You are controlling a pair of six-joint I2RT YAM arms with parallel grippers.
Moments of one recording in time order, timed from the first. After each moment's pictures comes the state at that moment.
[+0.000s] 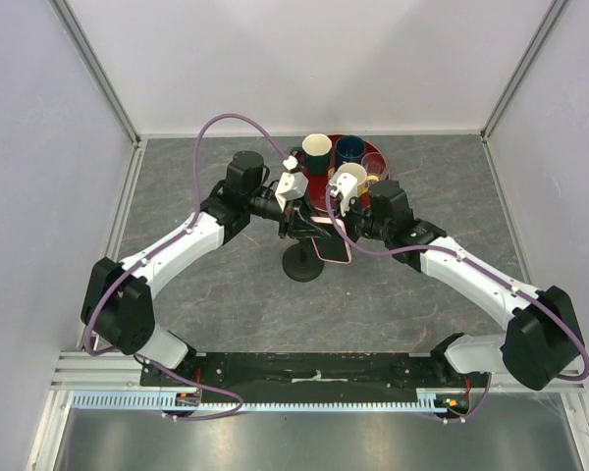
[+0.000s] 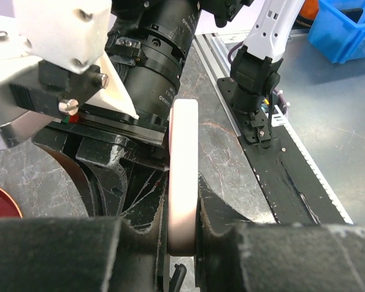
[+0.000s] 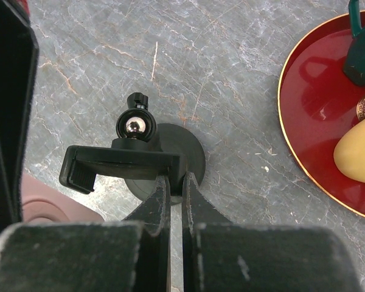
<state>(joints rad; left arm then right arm) -0.57 1.51 1.15 0.08 1.25 0.26 0.59 1.31 0.93 -0.09 -0.38 -0.14</state>
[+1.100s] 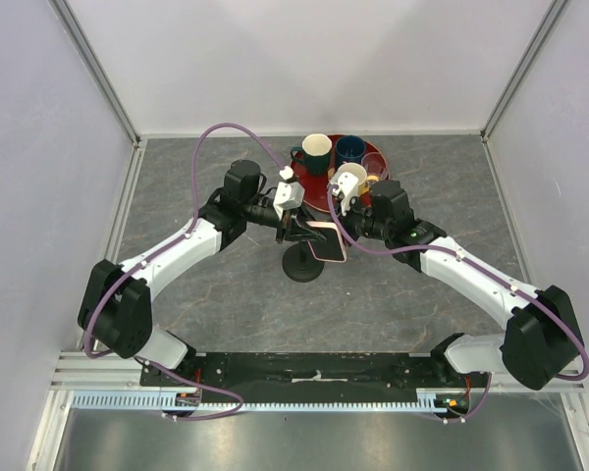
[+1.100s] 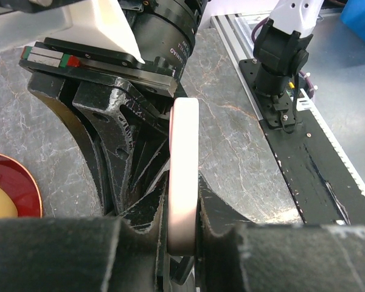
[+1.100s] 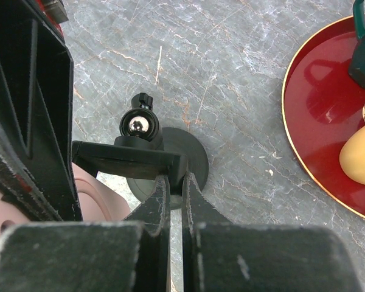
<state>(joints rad) -0.54 1.49 1.07 0.08 1.18 0.36 0.59 1.31 0.93 -0.07 -0.40 -0.12</state>
